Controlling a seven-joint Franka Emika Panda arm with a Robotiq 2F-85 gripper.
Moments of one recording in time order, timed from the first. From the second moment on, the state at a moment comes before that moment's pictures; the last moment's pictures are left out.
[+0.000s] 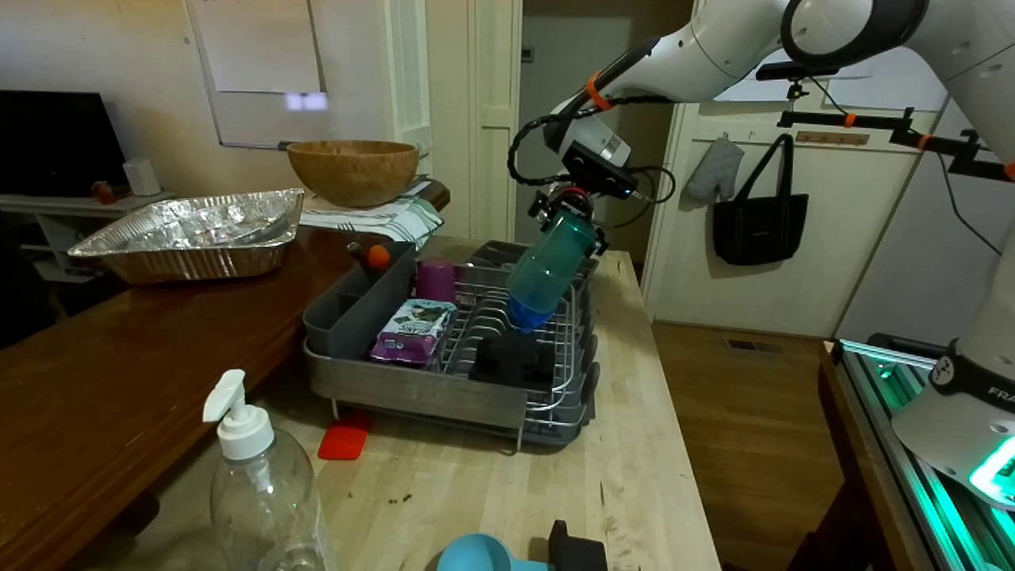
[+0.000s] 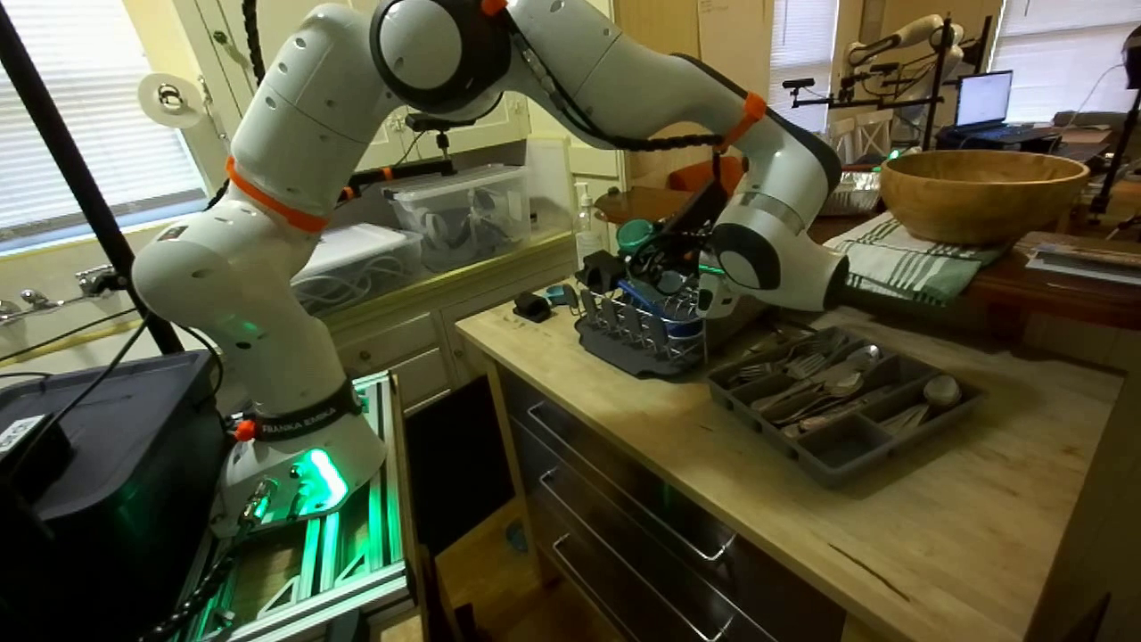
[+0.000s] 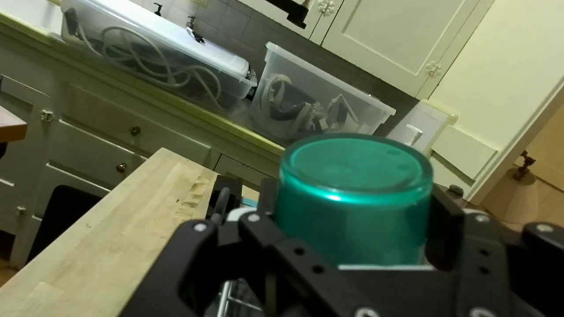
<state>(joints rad) -0.24 0.76 -0.16 -1.59 1.13 1.08 0.16</state>
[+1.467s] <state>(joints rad) -0.19 0.75 -0.16 -1.64 1.24 1.16 0.37</state>
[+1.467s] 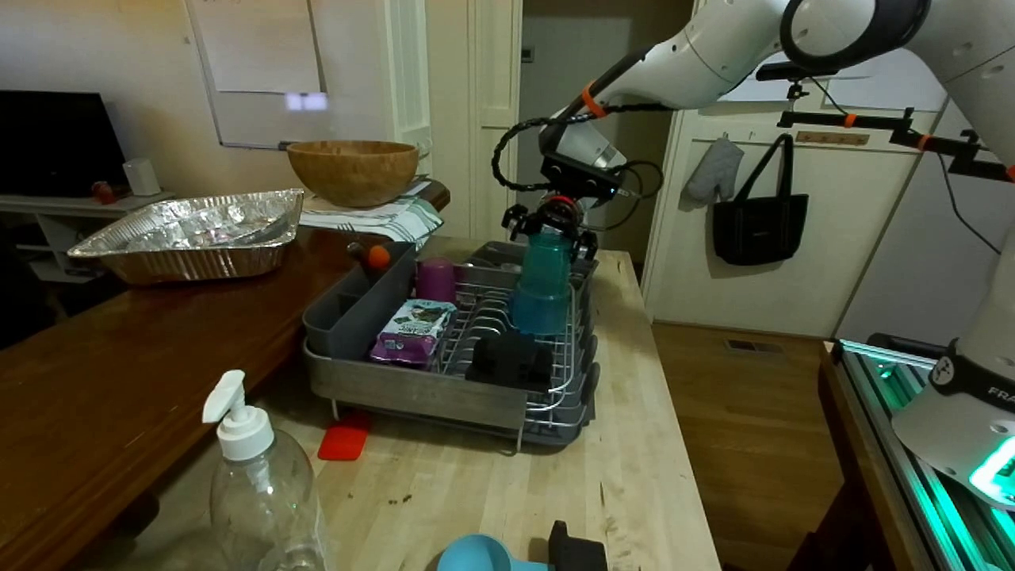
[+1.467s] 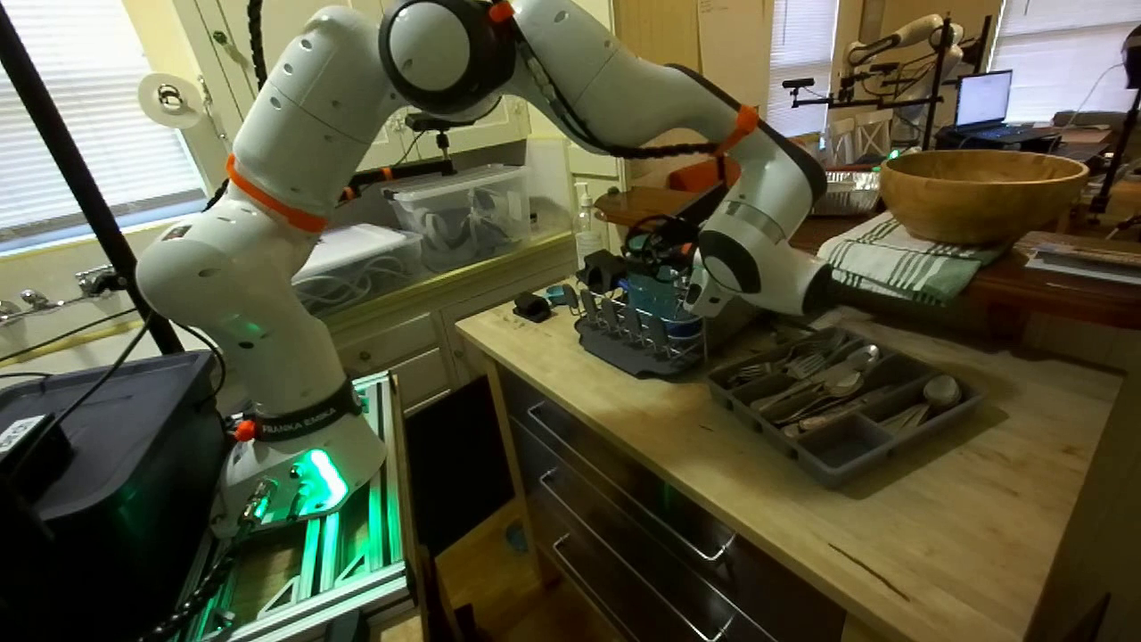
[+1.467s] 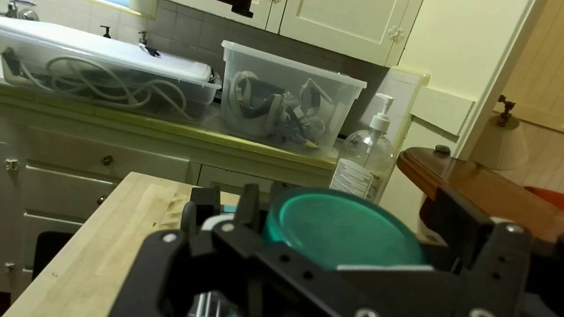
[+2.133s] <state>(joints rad) 0.18 0.20 -0.21 -2.09 1.29 1.84 0.41</state>
